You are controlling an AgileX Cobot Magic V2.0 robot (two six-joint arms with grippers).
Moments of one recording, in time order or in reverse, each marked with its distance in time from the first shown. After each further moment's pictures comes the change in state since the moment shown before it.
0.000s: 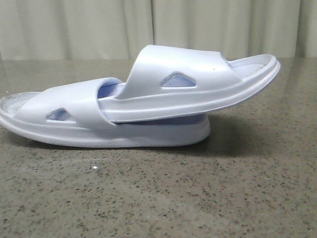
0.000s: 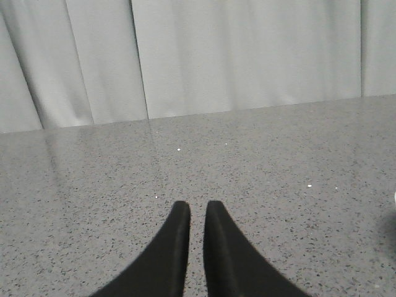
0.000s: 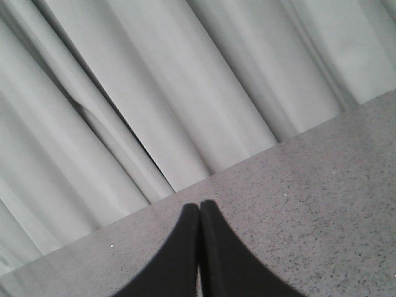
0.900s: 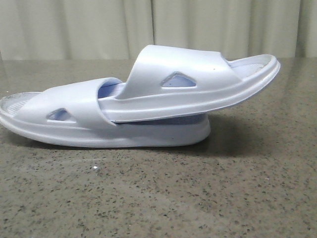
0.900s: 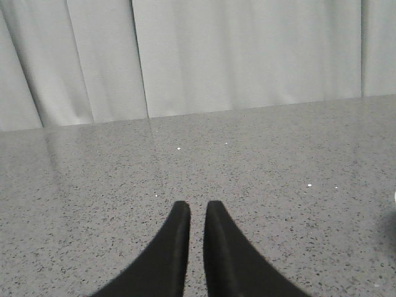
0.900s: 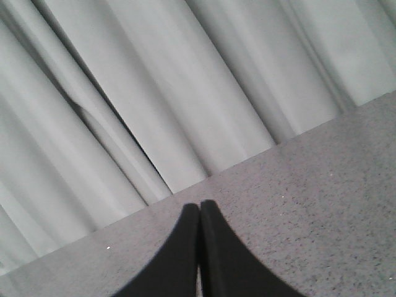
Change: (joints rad) left arm 0.000 0.000 0.000 0.000 0.002 -0.002; right arm 0.000 0.000 0.000 -0.010 -0.028 0.000
